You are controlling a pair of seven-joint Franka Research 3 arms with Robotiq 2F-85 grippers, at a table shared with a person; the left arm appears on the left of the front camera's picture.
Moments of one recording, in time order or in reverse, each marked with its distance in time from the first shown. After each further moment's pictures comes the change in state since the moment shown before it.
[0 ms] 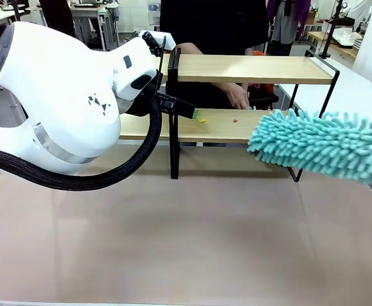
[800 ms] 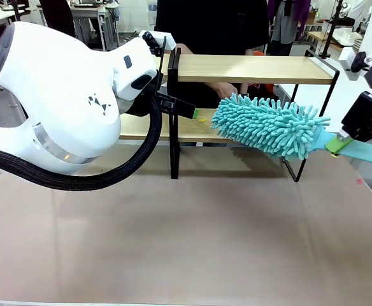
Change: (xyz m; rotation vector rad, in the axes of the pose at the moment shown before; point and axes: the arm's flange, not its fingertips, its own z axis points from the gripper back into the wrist) left arm 0.000 -0.001 0.000 -0.001 0.000 -0.001; right arm 0.124 -0.002 -0.055 -0.183 -0.124 0.013
